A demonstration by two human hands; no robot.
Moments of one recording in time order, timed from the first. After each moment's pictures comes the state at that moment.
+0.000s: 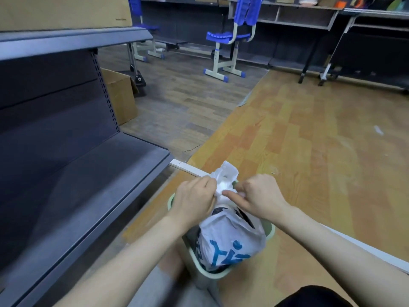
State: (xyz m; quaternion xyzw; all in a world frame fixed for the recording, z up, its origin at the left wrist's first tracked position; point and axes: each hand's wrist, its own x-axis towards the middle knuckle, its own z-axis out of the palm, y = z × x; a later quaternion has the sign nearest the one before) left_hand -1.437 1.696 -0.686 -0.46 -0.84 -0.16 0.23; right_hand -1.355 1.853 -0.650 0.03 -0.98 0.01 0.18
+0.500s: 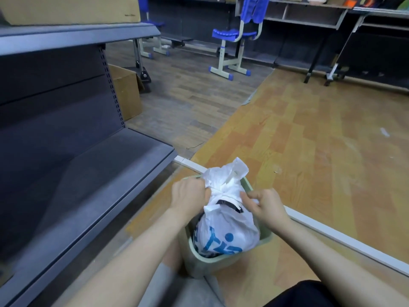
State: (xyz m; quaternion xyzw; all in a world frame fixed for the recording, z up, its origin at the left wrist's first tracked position) left_hand -1.443 1.697 -0.691 -0.28 -0.96 -0.07 0.06; right_hand -1.343 1.868 -0.705 -0.05 -0.95 0.26 0.16
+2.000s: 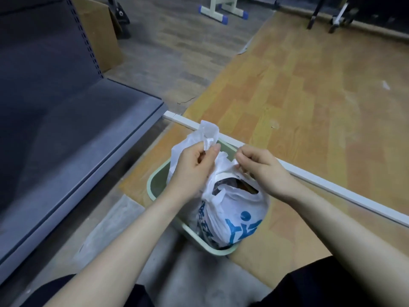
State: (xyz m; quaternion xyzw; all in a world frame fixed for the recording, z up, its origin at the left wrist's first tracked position) left_hand -1.394 1.683 -0.706 -0.24 -0.72 -0.64 -0.14; right_hand -1.320 1.822 -0.685 -0.11 -0.84 0.52 0.02
